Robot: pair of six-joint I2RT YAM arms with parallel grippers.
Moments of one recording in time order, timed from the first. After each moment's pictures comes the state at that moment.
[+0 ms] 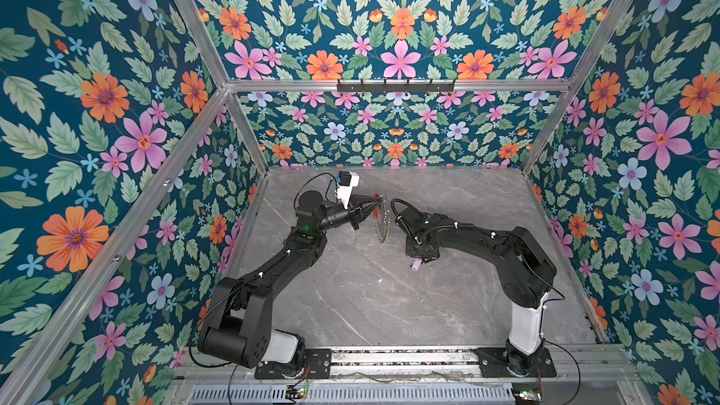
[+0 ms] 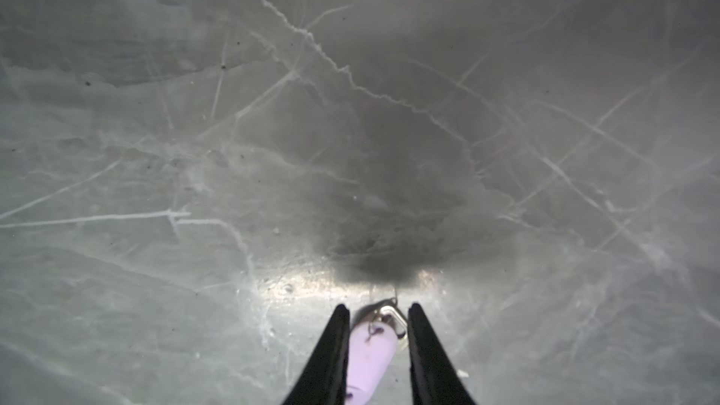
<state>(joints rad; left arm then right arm) -0.33 1.41 0.81 0.69 0.88 -0.41 0.72 1.94 1.35 -0.76 0.21 0.81</state>
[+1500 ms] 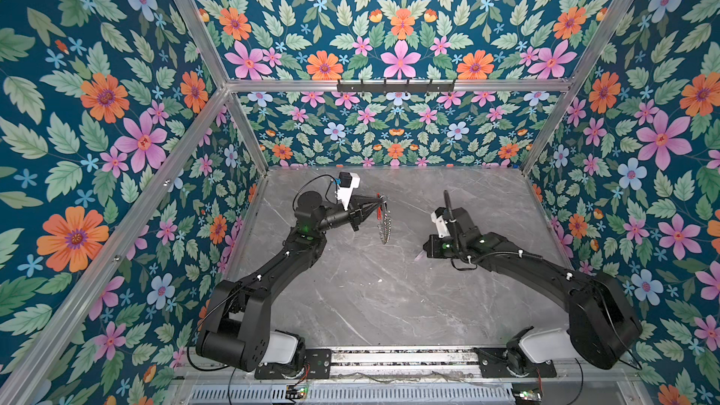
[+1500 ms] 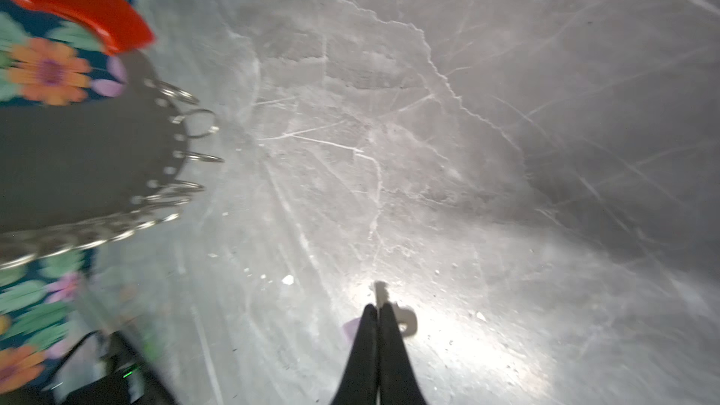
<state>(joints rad) -0.33 1.40 0.80 0.70 0.90 -0.36 0.52 1.39 0.85 -0.27 -0.33 0.54</state>
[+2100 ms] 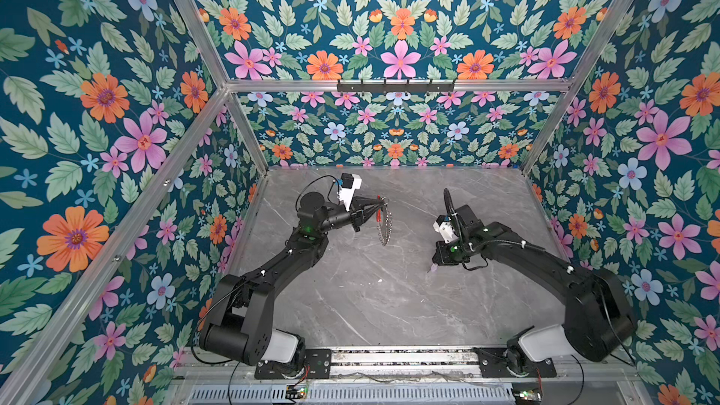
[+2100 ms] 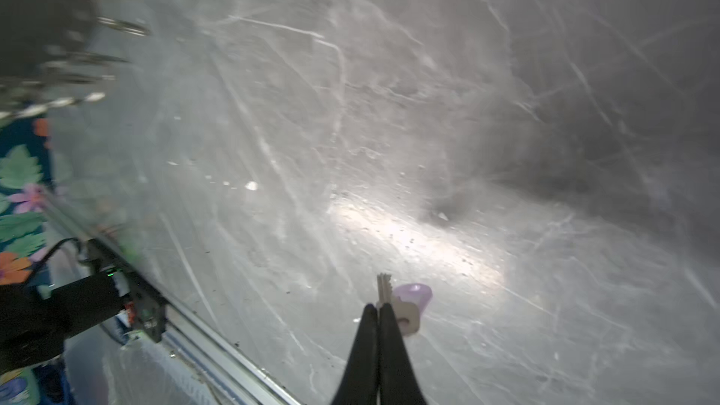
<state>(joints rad) -0.34 1.44 0.80 0.74 0.90 -0.40 0.48 1.51 1.01 -0.71 -0.31 0.36</state>
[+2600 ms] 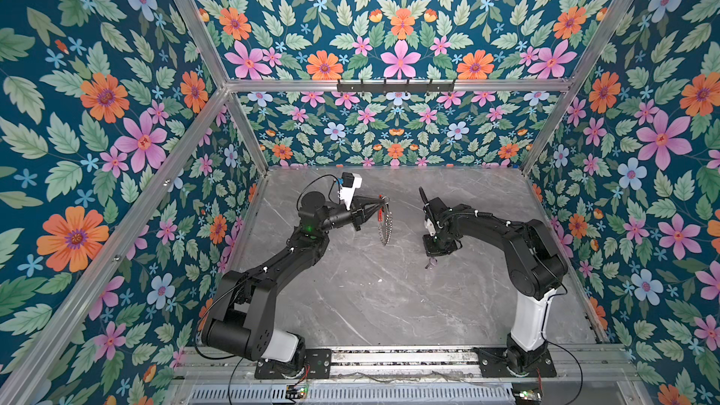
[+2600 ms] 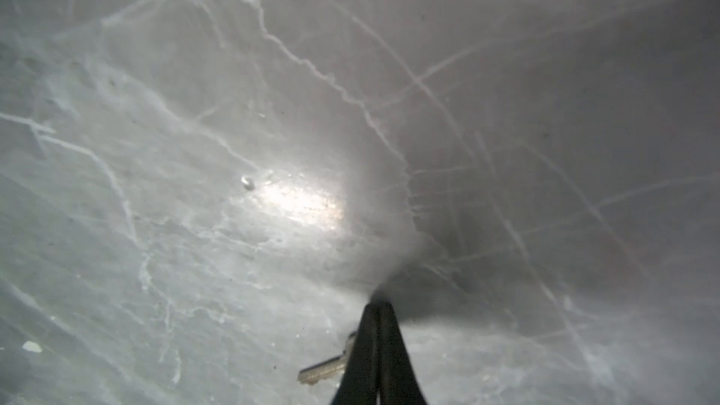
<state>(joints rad) -0.34 1.45 0.80 0.75 0.91 -0.42 0.48 1.94 1.30 -0.78 -0.10 0.31</state>
